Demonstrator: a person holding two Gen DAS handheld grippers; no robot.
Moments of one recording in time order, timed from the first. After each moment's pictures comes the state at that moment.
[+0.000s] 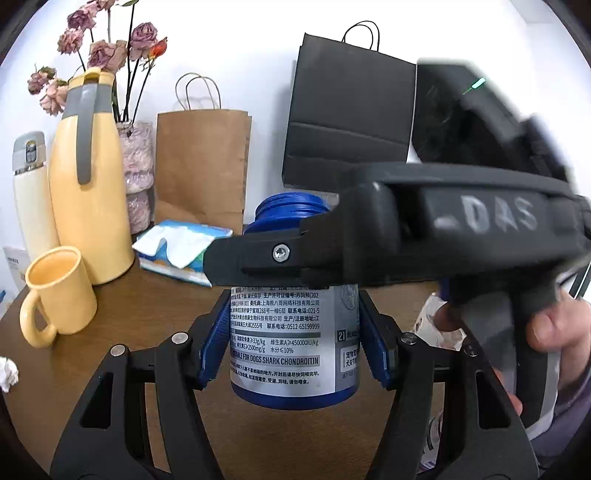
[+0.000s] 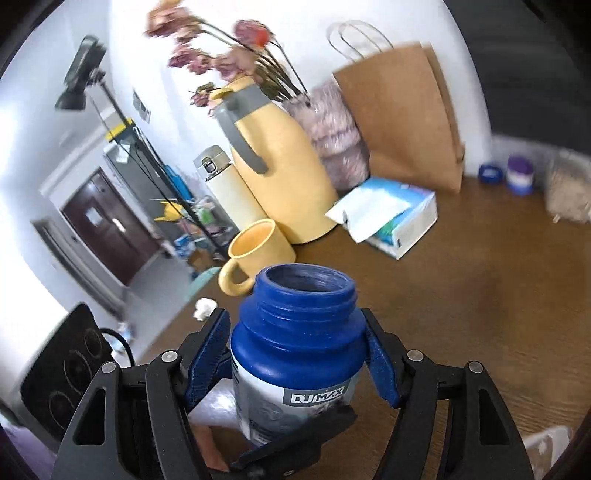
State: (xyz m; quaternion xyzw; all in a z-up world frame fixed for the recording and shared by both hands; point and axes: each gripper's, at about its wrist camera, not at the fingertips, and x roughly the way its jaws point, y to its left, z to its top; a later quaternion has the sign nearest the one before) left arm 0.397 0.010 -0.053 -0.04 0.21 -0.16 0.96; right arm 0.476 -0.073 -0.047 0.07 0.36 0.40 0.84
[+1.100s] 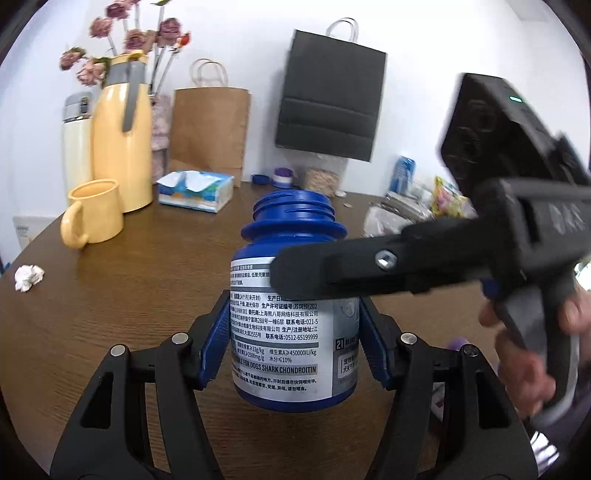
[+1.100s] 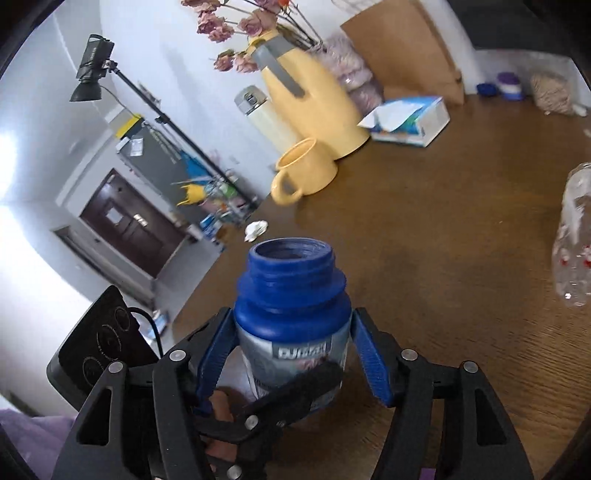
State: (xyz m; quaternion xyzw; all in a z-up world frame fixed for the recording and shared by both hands) left arm 0.270 0.026 -0.090 -0.04 0.24 -0.18 0.95; right arm 0.358 -0.092 -0.095 0.14 0.44 0.44 0.77
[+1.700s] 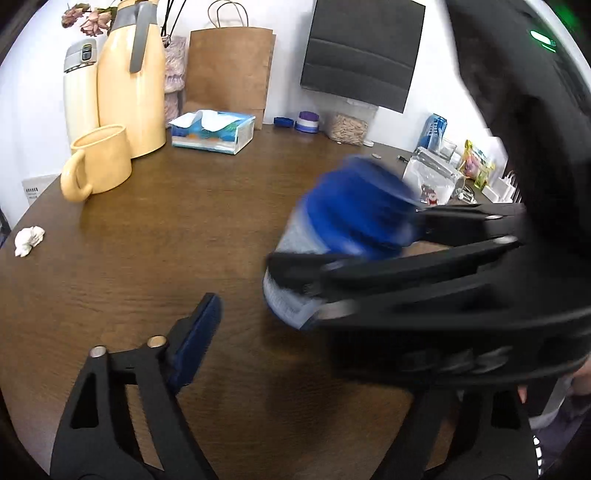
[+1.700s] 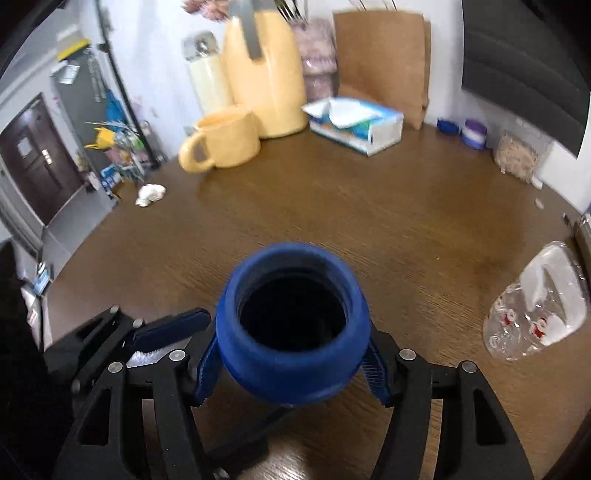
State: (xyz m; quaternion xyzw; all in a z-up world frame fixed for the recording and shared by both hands) left arm 0.302 0.025 -0.114 -0.05 0.35 -0.13 0.93; right arm 0.382 -0.037 -0.108 -0.07 0.45 0.27 0.85
